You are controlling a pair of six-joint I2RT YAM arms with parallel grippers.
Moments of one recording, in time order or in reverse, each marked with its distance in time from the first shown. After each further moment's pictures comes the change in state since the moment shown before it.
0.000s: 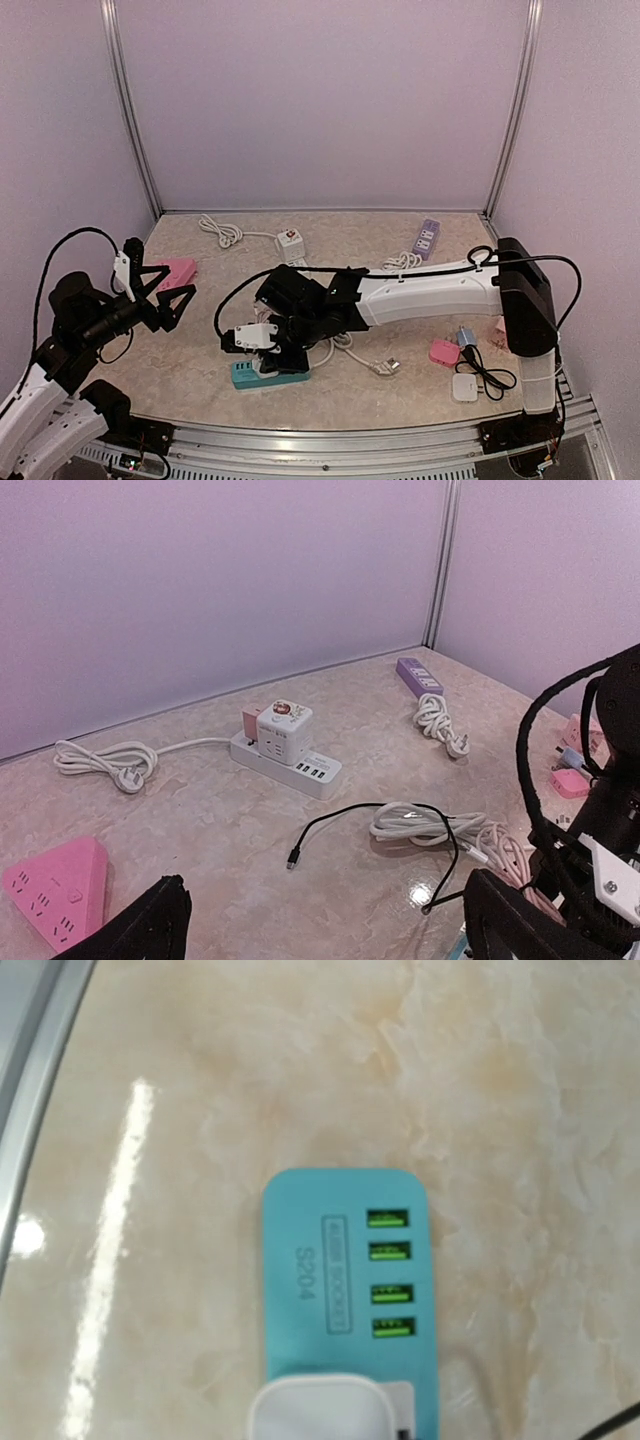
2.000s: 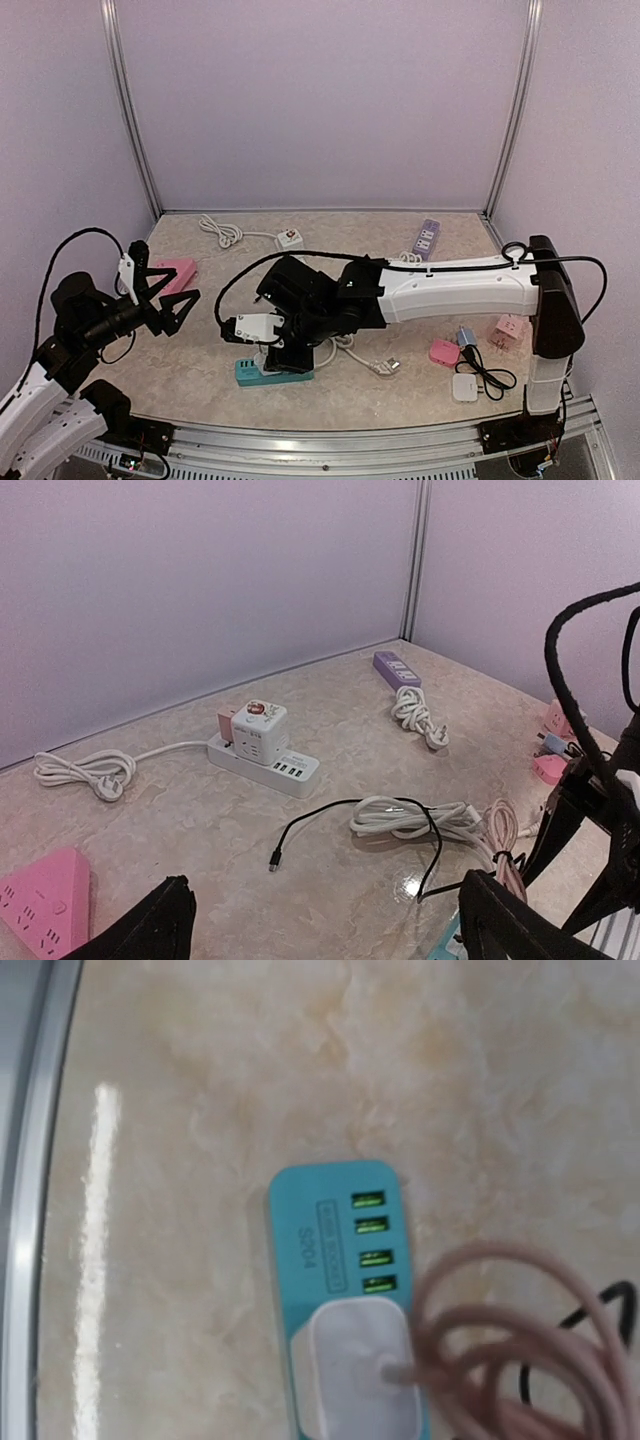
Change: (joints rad) left arm -0.034 0.009 -0.002 0.006 0.029 0.035; right arm 0.062 -0.107 0.004 -0.098 0.142 0.137
